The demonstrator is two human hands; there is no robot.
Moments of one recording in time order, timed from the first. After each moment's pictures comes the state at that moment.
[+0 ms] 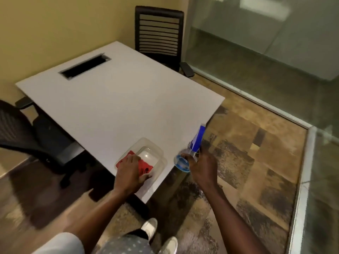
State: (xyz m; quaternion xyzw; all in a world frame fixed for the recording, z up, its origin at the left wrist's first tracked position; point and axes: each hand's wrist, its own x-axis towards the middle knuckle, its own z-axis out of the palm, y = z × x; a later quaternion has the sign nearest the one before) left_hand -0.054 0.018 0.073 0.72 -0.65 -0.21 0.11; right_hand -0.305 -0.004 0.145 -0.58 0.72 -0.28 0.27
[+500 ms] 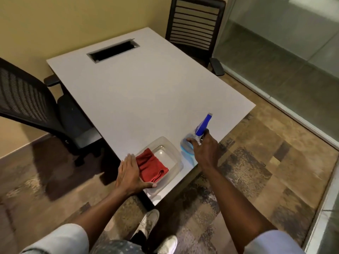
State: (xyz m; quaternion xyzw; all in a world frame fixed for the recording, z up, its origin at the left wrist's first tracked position) left_hand 0.004 0.014 0.010 0.78 -0.56 -0.28 0.04; right_hand -0.244 -0.116 0.098 -0.62 0.69 -0.27 0.26
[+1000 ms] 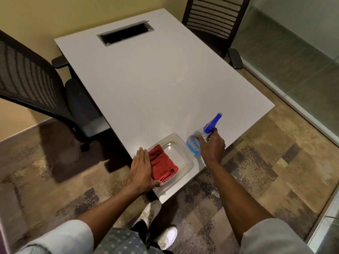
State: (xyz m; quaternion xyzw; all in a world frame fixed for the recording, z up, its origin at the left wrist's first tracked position) left_hand 0.002 0.007 -0.006 0.76 -0.56 -0.33 0.04; right_hand -0.205 -0.145 0.058 -0.60 0.72 -0.25 0.25
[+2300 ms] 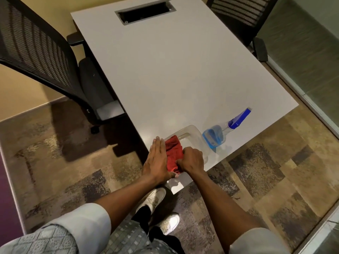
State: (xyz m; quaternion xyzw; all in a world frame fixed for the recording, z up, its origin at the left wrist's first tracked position) left_hand 0.001 0.010 -0.020 0.77 -0.54 -0.33 0.10; right_hand -0.124 -0.075 -0.002 -0.74 0.60 0.11 0.27
